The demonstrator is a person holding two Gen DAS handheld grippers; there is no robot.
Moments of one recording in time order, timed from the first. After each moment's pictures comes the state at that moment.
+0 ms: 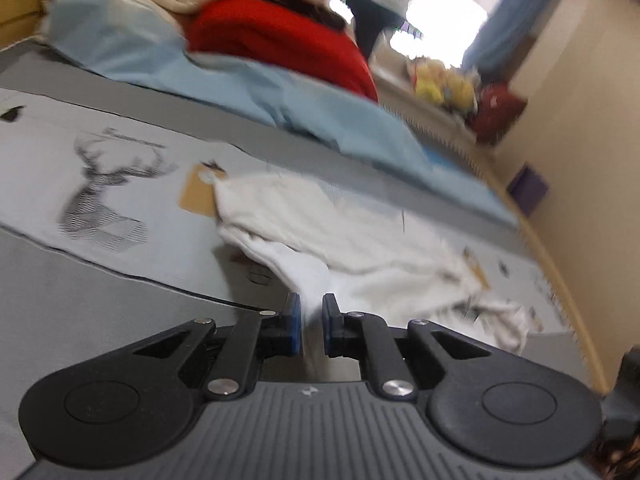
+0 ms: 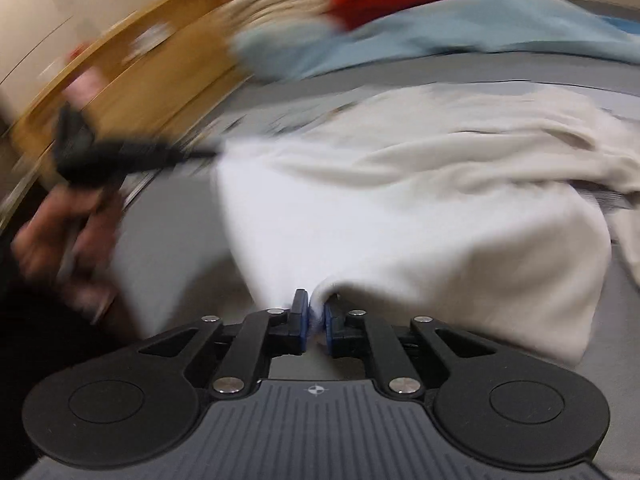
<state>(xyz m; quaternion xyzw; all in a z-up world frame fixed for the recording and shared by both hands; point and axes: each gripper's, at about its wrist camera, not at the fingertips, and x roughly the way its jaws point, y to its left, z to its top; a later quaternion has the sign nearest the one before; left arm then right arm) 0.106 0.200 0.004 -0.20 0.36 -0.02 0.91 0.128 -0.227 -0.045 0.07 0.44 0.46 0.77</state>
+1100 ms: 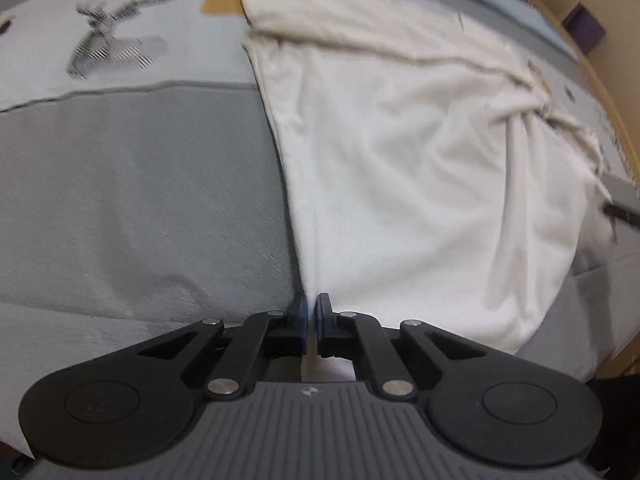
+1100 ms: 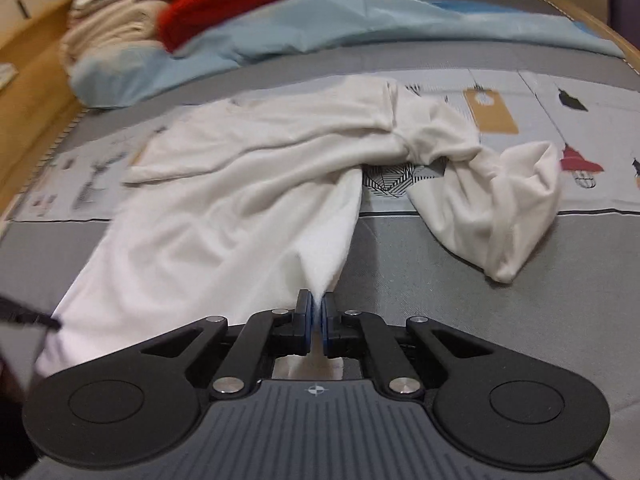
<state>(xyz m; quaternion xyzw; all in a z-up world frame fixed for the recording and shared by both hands) 0.090 0.182 -0.079 -0.09 0.59 -0.02 0.80 0.152 -0.318 -0.052 0.06 0.46 0.22 0.86</state>
